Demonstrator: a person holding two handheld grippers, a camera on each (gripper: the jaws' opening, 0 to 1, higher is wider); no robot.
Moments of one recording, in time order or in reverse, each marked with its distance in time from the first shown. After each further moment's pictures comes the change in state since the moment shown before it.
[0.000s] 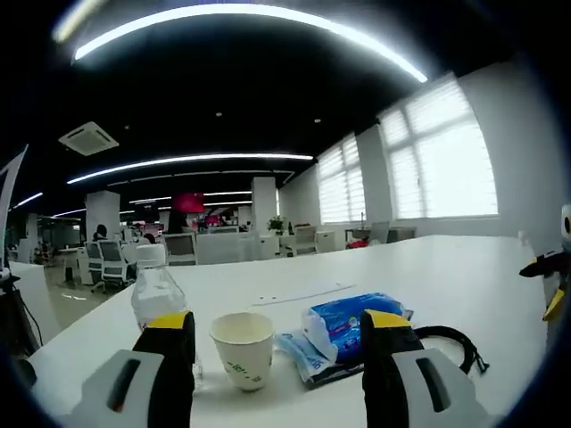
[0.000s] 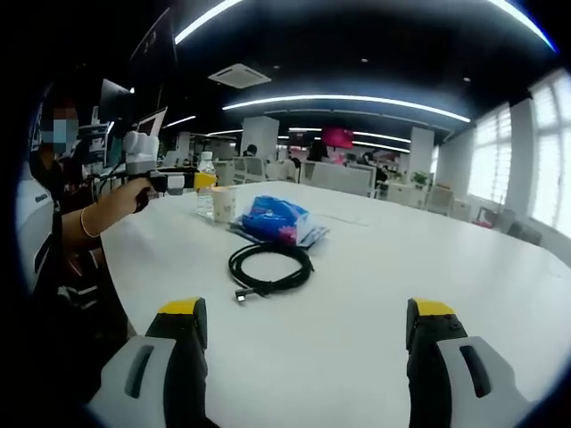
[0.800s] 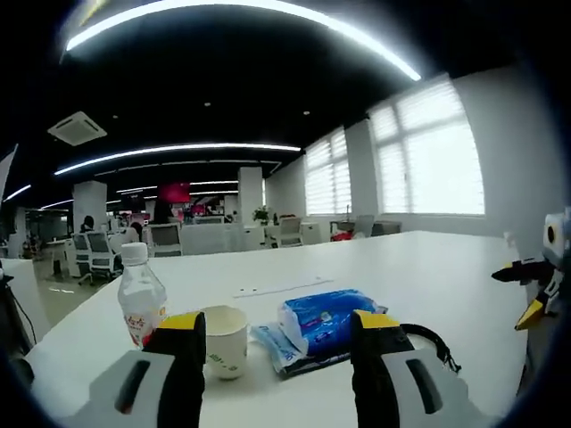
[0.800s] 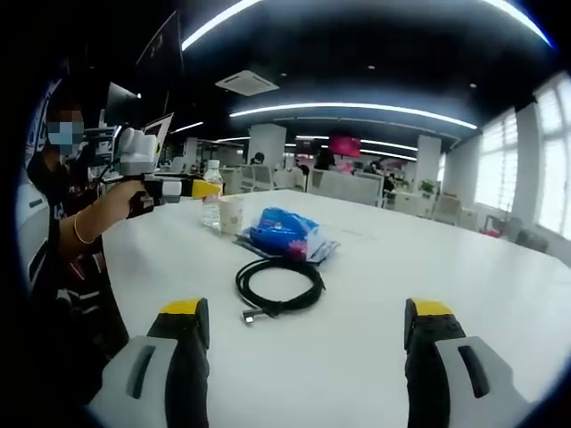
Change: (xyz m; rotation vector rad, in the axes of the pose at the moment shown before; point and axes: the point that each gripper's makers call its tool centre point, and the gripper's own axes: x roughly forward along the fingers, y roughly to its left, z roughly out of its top) left arm -0.014 -0.024 0.003 -0.022 0.046 -0.074; right arm 0.012 0.011 0.015 -0.010 -0.048 0.030
